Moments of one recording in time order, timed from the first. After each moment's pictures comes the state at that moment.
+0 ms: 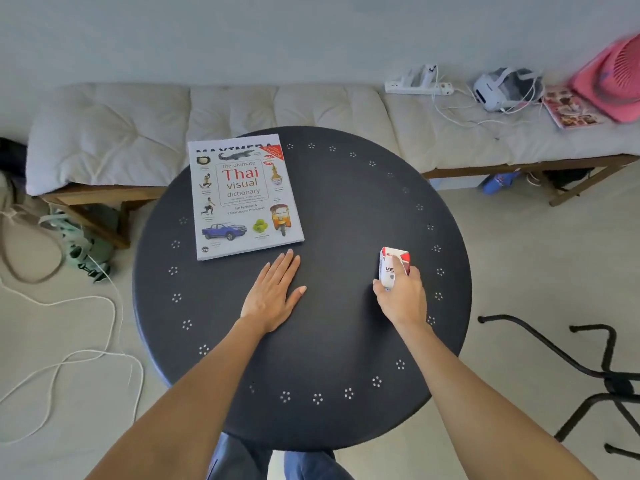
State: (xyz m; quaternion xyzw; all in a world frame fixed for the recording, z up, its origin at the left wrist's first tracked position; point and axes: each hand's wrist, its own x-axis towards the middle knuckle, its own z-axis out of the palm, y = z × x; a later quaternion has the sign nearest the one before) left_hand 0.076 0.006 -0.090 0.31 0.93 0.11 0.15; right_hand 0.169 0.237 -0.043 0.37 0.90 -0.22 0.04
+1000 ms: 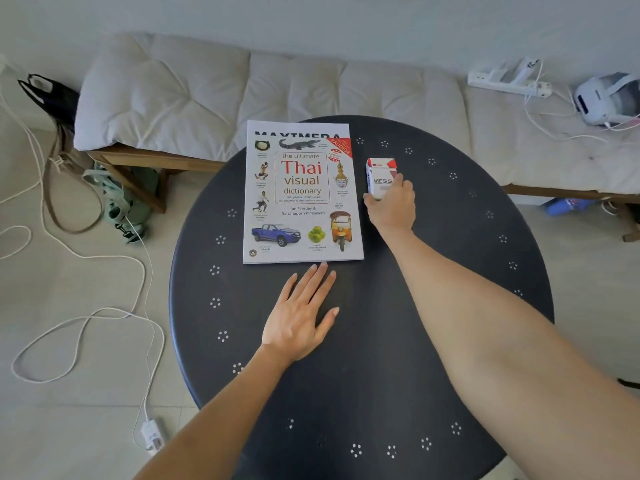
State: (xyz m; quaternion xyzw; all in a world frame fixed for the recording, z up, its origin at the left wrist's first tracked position) left_hand 0.069 -0.024 -0.100 0.26 0.95 0.14 0.09; right_hand -0.078 0.184 -0.062 0.30 0.93 -0.23 -0.01
